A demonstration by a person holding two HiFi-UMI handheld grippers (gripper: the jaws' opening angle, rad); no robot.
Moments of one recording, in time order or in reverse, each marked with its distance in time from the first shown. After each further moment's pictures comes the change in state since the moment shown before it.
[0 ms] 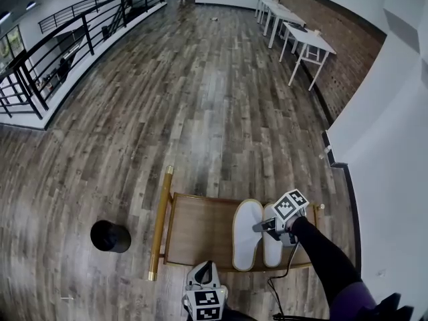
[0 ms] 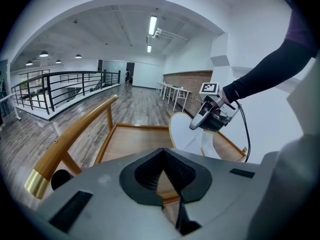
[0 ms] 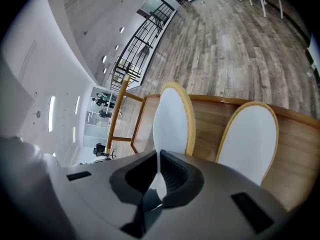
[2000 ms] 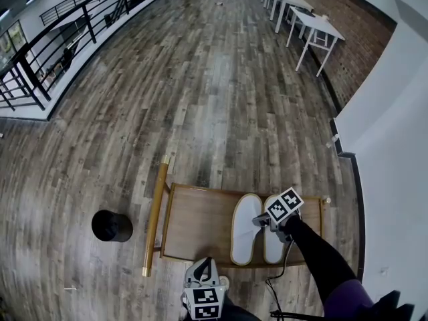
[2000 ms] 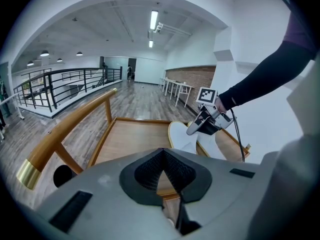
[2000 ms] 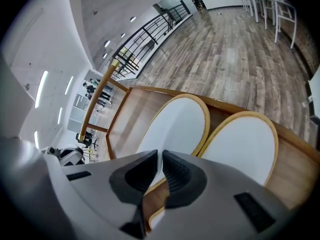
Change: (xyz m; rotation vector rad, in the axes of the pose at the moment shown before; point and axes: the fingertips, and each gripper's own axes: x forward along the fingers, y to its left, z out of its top) left arm 0.012 -0.008 -0.006 -0.006 0.061 0.028; right arm 0.028 -0.063 0.003 -0.162 0.022 -0.175
